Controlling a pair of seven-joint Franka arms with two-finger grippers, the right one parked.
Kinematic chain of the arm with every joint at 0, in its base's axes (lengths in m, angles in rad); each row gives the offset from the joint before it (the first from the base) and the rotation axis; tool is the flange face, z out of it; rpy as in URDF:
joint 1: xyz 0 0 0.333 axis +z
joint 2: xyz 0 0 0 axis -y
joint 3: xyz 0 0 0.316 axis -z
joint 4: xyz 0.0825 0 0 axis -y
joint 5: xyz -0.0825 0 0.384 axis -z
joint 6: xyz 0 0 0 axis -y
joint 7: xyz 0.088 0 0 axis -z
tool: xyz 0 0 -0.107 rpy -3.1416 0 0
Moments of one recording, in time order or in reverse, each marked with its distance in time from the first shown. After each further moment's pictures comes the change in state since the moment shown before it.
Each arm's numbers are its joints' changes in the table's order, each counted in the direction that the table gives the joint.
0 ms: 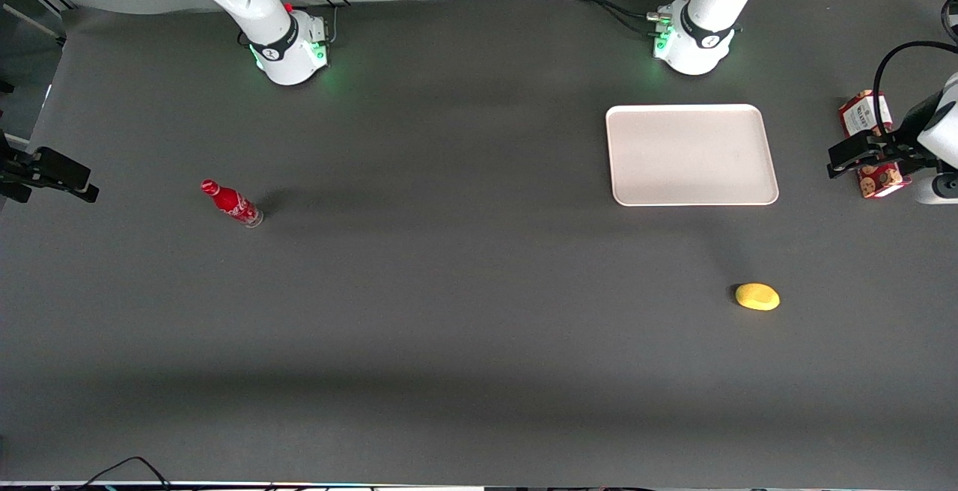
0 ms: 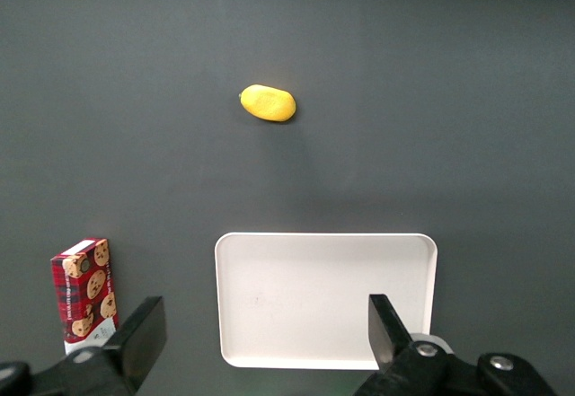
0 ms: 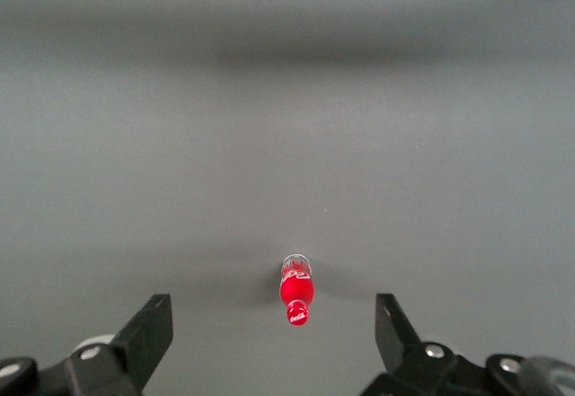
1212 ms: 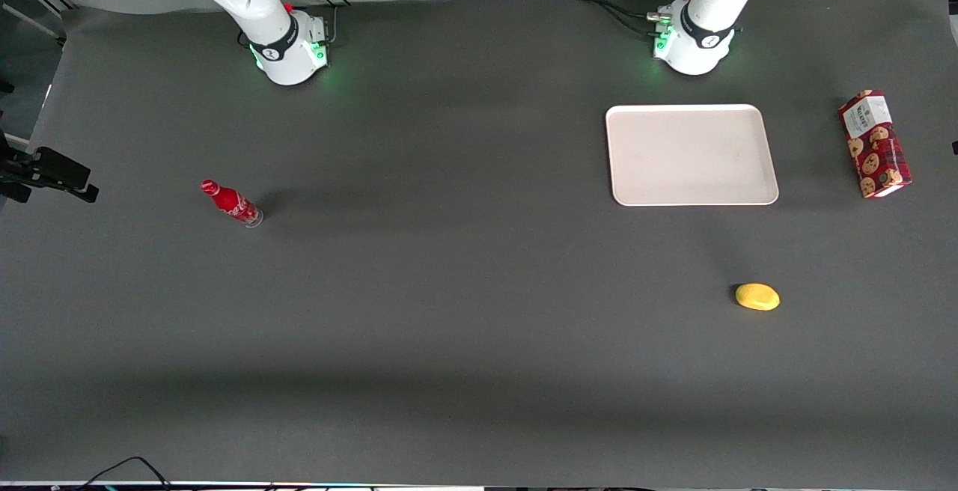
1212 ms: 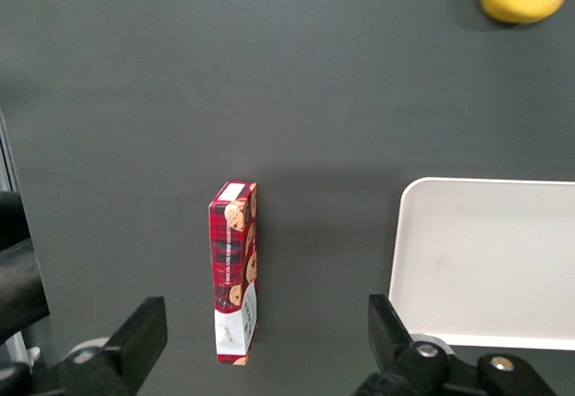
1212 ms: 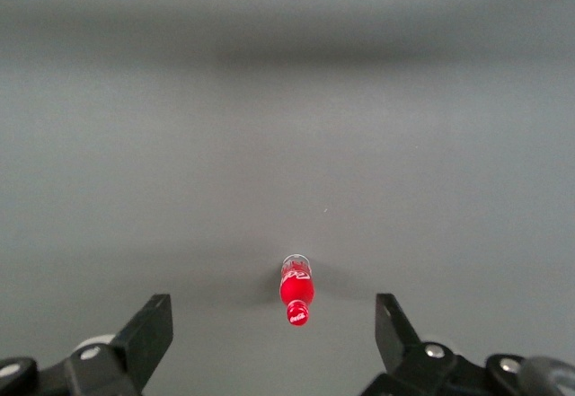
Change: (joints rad) arm 0.019 -0.017 -0.504 -0.254 -0.059 0.206 0.475
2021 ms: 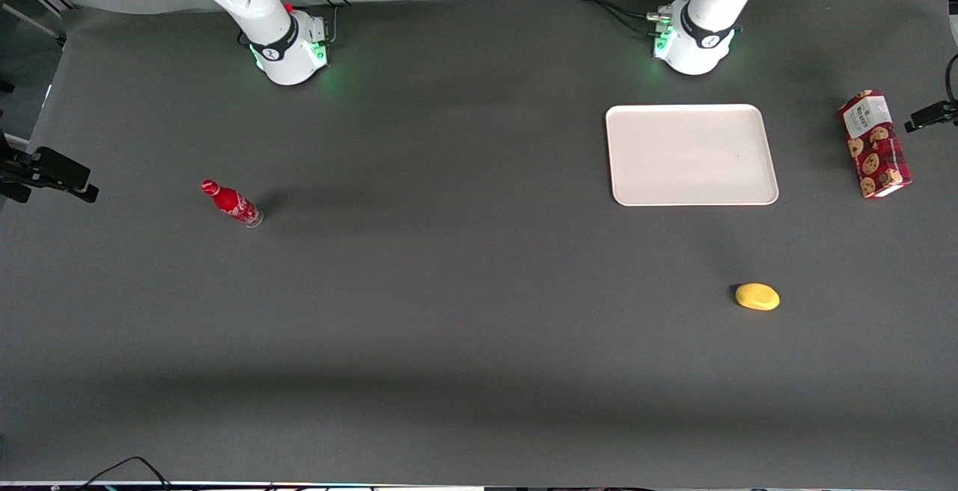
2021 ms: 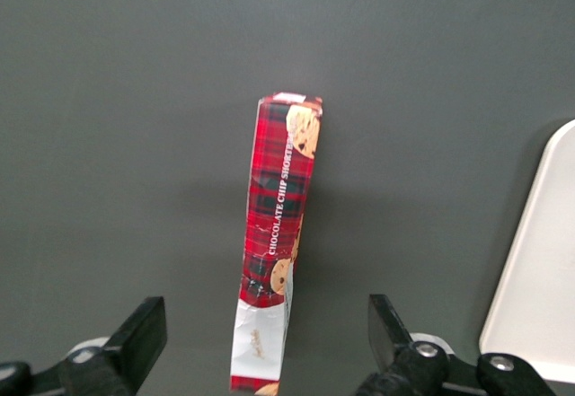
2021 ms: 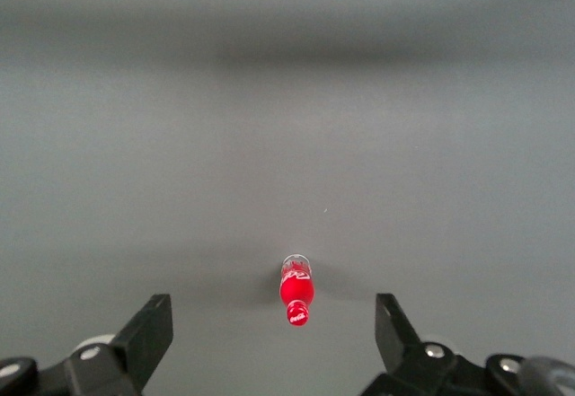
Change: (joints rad) arm 0.001 0.039 -0.270 -0.461 -0.026 0.450 0.111
